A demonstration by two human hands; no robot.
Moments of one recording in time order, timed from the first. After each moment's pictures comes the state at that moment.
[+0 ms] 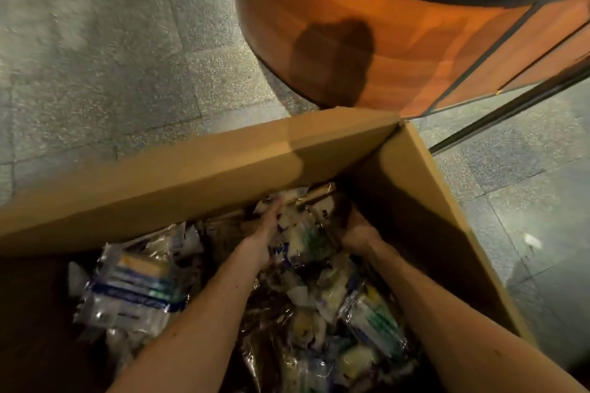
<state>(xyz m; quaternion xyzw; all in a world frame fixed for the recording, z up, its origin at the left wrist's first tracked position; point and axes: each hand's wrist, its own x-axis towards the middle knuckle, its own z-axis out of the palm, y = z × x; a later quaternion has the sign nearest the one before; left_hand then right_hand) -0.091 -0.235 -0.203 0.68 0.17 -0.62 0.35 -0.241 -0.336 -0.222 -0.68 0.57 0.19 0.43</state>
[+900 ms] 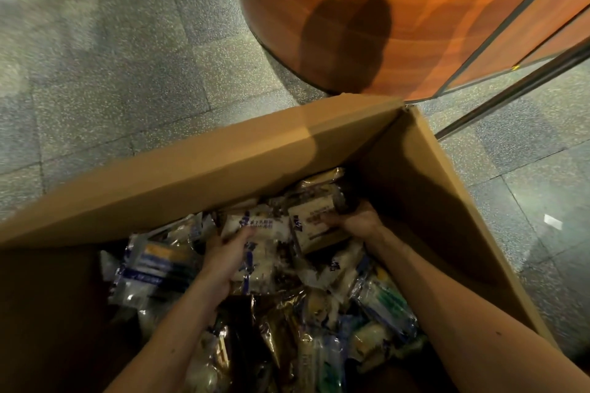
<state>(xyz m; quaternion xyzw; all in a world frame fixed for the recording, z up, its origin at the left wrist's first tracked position) -0.064 -0.137 -0.198 0.76 0.12 -0.53 0.36 -0.241 -0.323 -0.231 -0.49 0.62 0.03 0.61</state>
